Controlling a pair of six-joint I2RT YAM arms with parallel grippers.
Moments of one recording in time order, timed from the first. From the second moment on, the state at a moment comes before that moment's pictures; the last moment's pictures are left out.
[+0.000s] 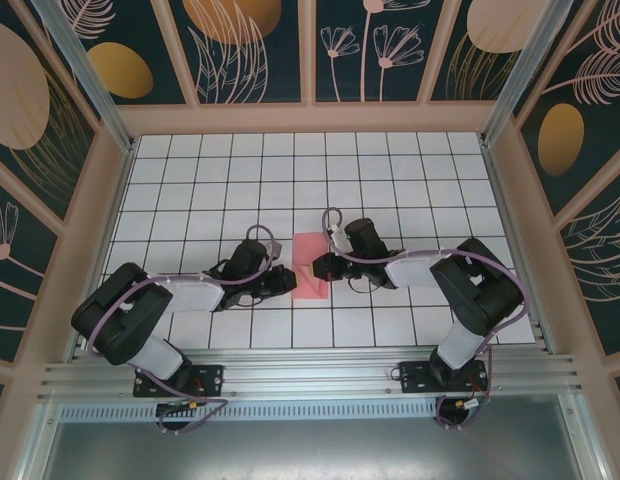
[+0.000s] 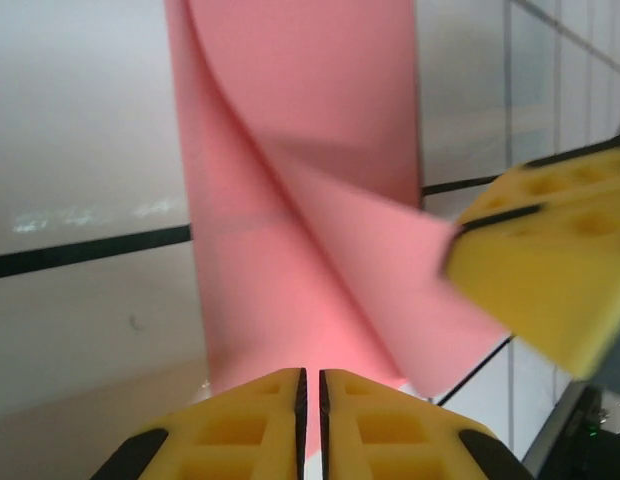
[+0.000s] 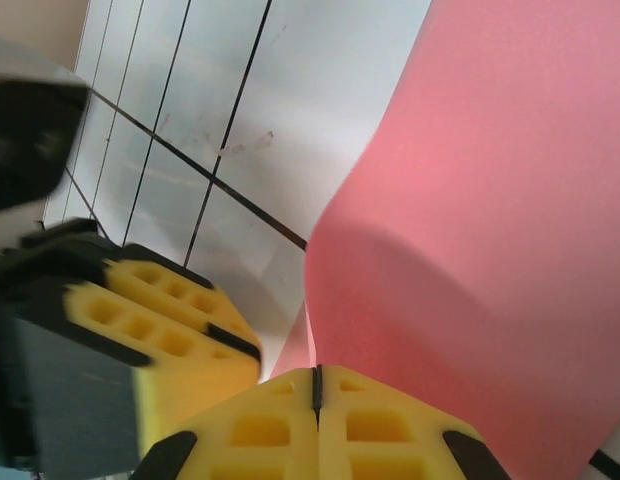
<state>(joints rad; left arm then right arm) -0.67 1.51 0.48 0.29 0.39 -0.90 0.67 1.67 0.65 0.29 -0.57 0.58</state>
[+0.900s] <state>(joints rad) -0.79 1.54 0.64 -0.01 0.18 -1.03 0.71 1.67 0.64 0.34 -0.52 0.65</state>
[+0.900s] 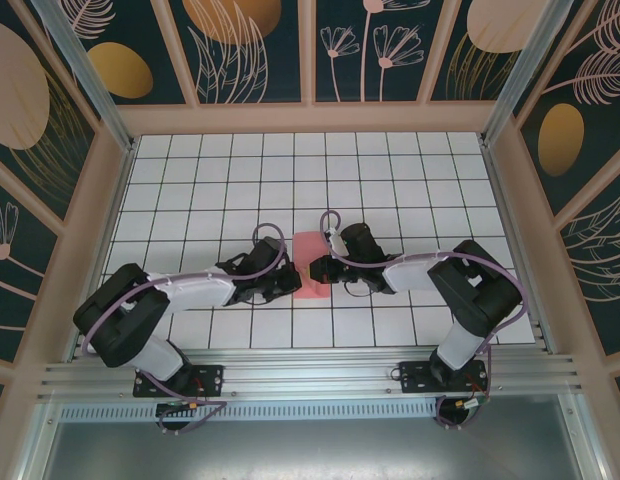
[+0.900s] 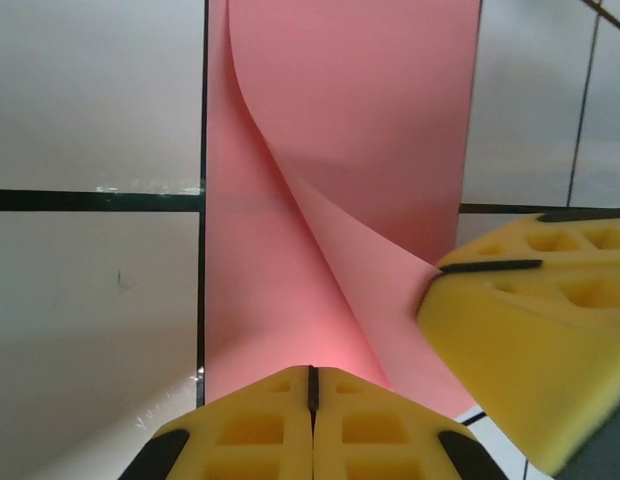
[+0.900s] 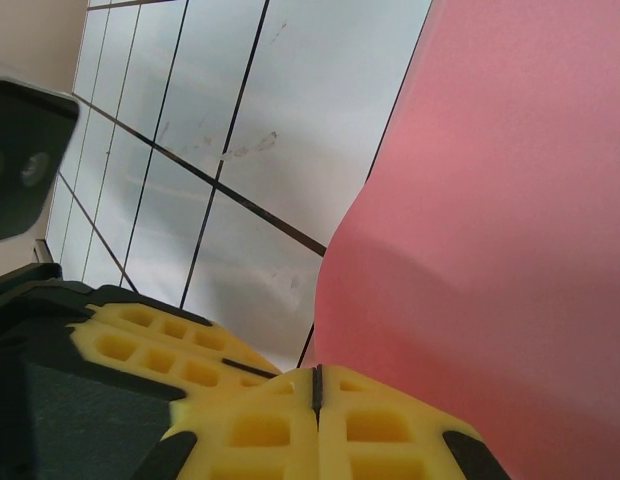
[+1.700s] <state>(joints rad) -0.81 1.64 0.75 -0.15 0.04 -0.84 0.66 1.67 0.72 0.20 -0.53 0.50</state>
